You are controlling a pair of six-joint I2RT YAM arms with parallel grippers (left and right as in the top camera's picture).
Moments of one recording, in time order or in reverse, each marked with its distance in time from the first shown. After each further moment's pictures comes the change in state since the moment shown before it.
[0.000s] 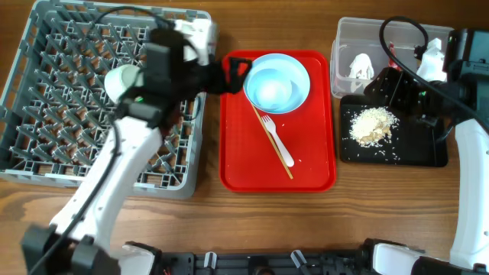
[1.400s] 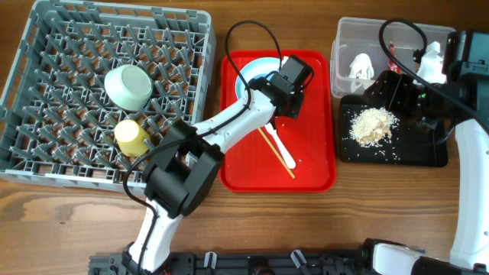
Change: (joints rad) left arm -0.397 0.697 0.410 -0.208 -0.443 -0.021; right arm 0.000 0.000 0.000 -0.033 0.000 0.000
